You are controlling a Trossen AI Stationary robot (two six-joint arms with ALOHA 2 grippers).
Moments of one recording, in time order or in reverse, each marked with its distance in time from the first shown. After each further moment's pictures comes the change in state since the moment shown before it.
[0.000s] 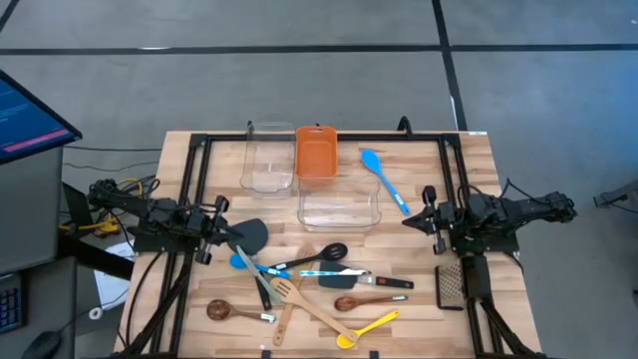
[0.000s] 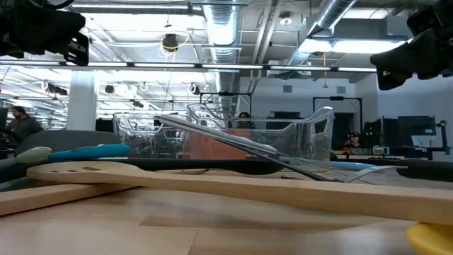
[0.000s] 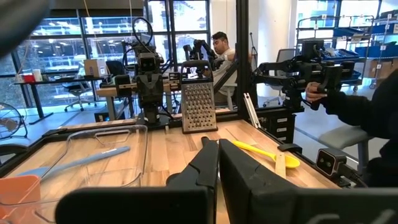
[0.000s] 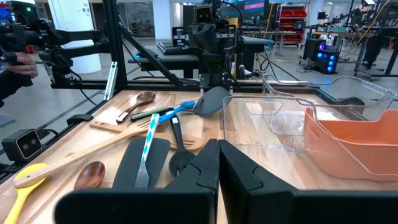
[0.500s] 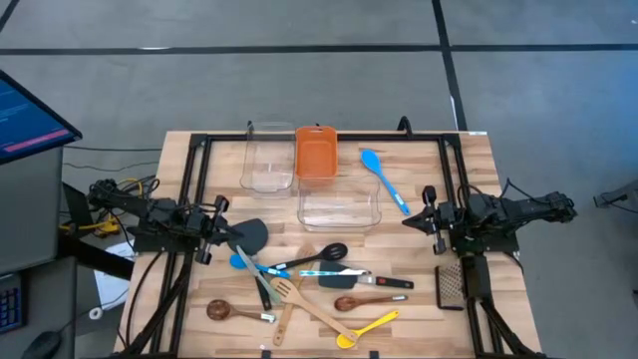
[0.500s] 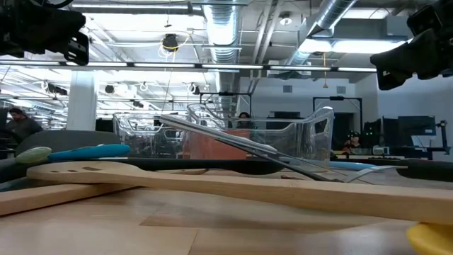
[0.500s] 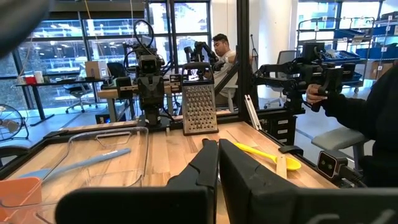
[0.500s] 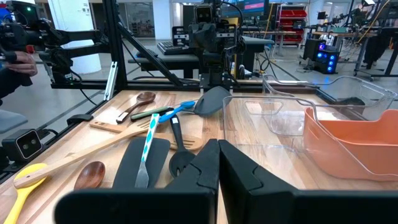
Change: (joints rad) left arm 0.000 0.000 0.000 0.009 -0.002 0.003; right arm 0.000 0.000 0.000 0.000 0.000 0.000
